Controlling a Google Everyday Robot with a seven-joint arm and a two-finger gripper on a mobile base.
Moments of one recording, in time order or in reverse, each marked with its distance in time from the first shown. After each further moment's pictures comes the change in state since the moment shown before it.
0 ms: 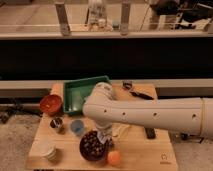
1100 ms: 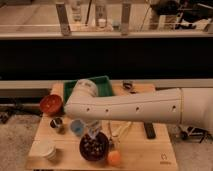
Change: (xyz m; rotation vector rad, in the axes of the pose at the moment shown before) arm -0.029 -0.036 -0.018 0.050 0.040 -0.046
